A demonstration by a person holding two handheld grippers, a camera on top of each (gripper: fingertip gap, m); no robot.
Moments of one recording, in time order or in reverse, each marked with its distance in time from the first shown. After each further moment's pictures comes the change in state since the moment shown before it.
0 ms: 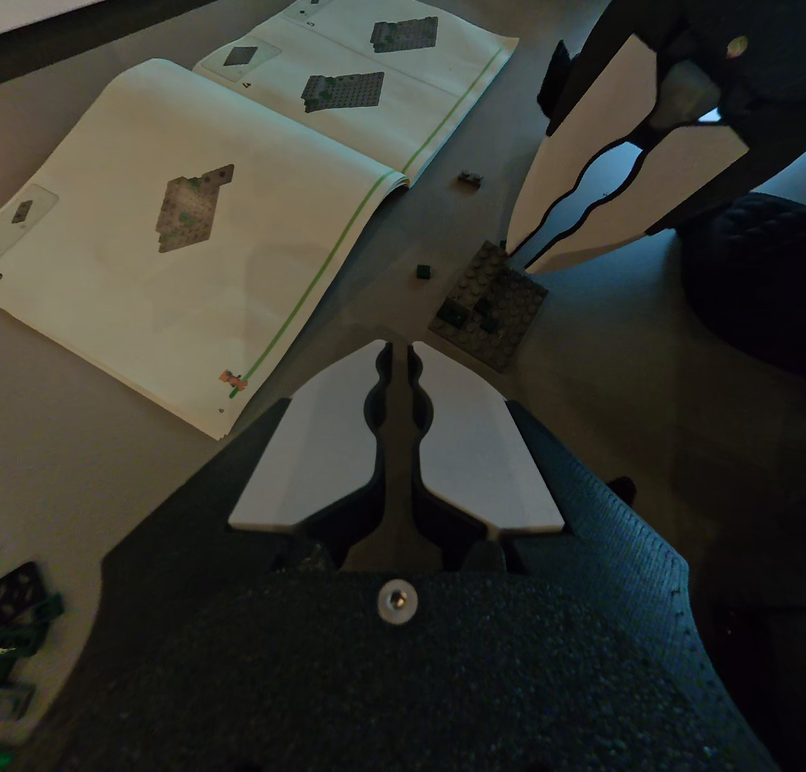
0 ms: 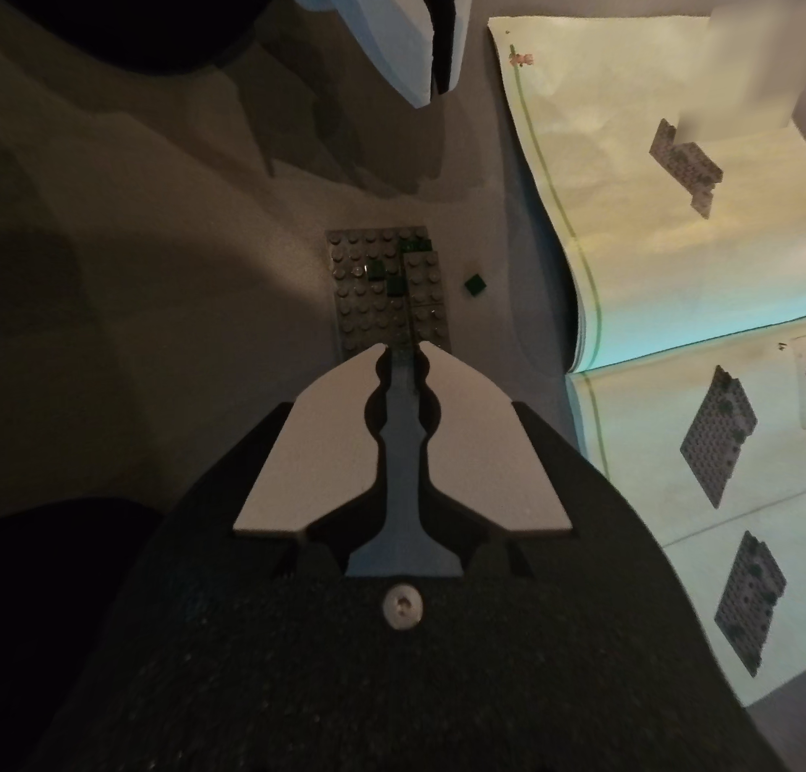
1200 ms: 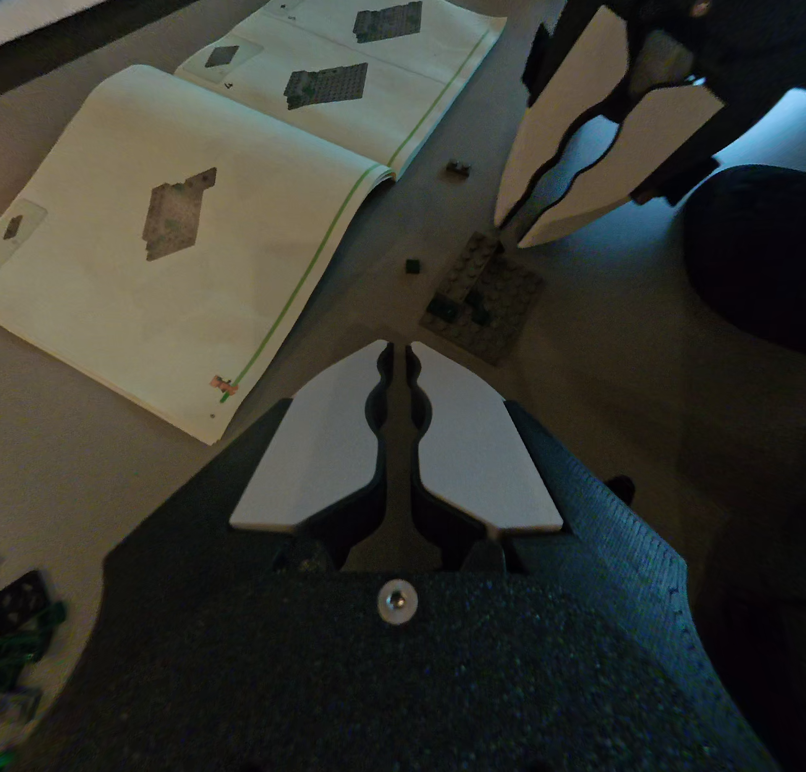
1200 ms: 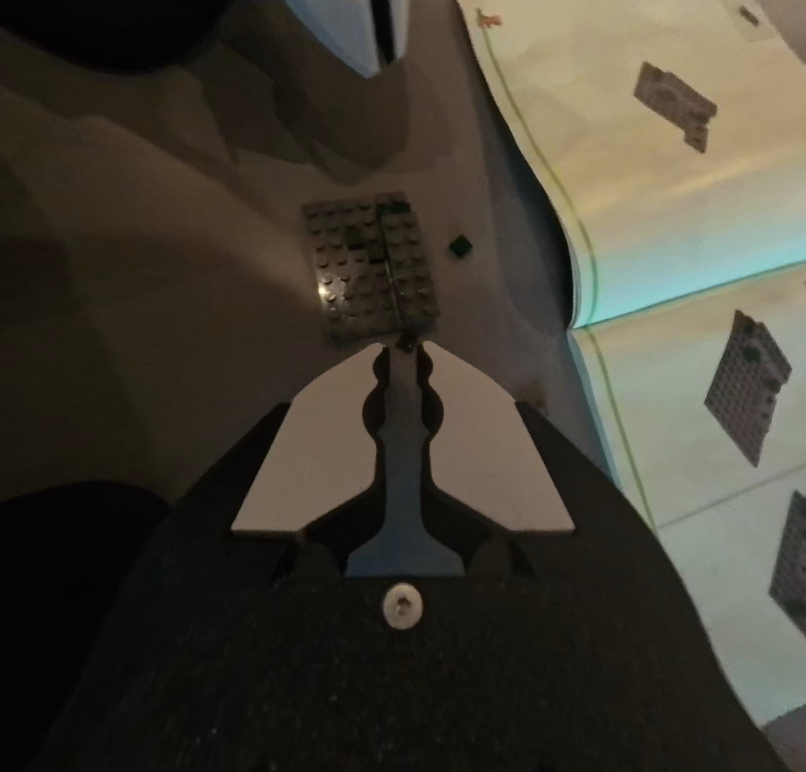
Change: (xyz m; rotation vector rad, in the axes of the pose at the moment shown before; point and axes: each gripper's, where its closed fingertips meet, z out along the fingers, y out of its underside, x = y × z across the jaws) left arm 0.006 0.002 0.002 -0.018 -0.003 0.052; right arm 0.006 0.017 -0.002 0.045 -0.001 0.104
